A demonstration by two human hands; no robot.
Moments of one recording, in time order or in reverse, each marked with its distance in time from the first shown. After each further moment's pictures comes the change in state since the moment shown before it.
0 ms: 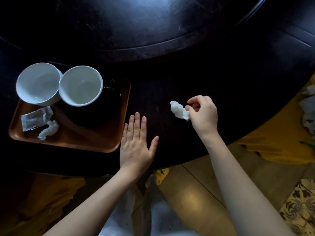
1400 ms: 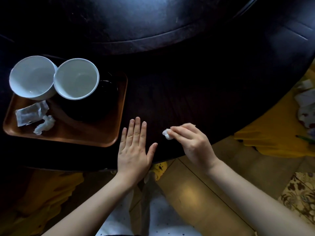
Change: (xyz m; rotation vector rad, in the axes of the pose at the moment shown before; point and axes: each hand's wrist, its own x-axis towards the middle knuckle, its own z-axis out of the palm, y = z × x) left_hand -0.029 -0.005 0.004 0.059 -0.049 0.093; right_hand -0.077 0.049 0.004 -0.117 -0.128 -0.851
